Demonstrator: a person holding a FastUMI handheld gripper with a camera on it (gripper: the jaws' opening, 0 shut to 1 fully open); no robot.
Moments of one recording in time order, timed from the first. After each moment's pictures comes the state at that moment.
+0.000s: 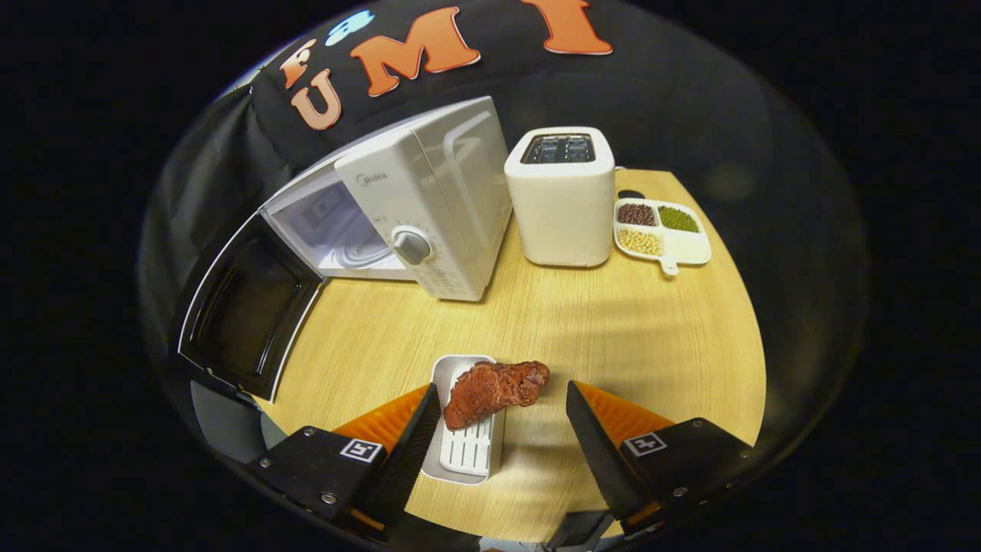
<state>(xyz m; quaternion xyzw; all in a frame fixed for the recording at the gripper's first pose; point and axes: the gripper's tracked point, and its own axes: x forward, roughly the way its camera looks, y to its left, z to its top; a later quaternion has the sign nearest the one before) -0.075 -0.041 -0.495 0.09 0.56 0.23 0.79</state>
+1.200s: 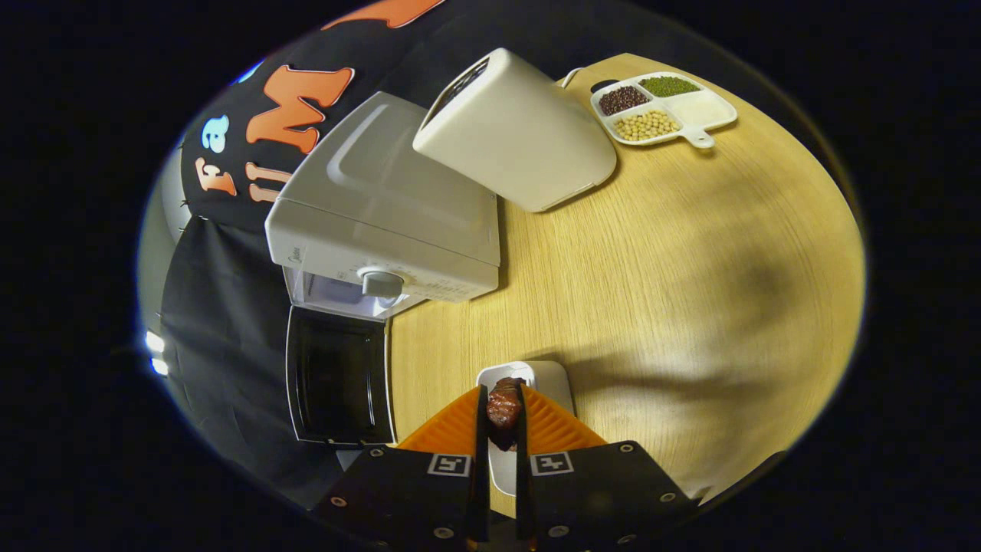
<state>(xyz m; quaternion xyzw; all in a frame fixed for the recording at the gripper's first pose) -0.064 -0.011 -0.516 0.34 0.60 0.23 0.68</state>
